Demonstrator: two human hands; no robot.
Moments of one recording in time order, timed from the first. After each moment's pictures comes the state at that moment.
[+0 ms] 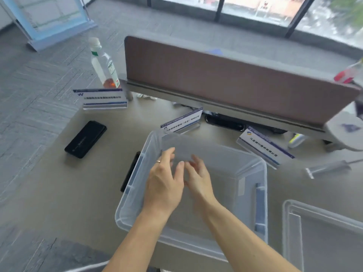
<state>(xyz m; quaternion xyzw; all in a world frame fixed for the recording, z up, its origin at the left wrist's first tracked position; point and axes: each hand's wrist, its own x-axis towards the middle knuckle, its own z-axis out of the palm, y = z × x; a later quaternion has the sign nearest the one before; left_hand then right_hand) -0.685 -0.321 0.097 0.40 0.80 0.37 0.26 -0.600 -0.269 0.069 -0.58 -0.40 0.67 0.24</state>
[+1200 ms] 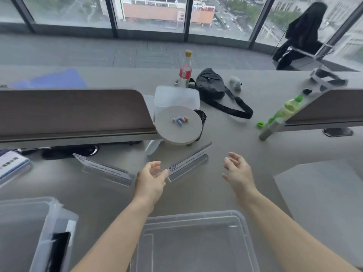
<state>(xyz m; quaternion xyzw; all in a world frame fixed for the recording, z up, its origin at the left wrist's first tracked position) -0.228 -0.069 0.052 0.32 0.70 0.39 0.51 0.005 -0.040 0.072 -0.71 -0.32 0.46 0.43</state>
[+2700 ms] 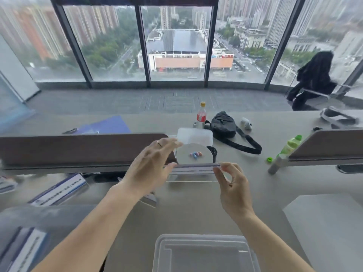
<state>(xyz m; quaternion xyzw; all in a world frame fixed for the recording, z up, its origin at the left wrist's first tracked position) -0.272 -0.104 0.279 0.78 0.58 0.23 0.06 -0.040 -0.105 0.218 -0.55 -0.58 0.35 0.48</state>
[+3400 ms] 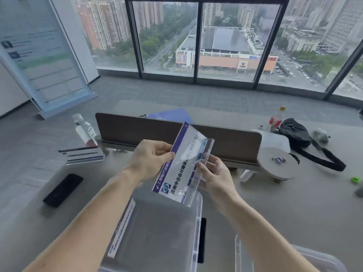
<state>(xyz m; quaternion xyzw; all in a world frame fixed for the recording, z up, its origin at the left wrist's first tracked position) -0.579 -0.206 0.284 0.47 0.68 0.42 0.38 -0.382 -0.162 0.228 -0.49 -0.48 0.62 0.37</state>
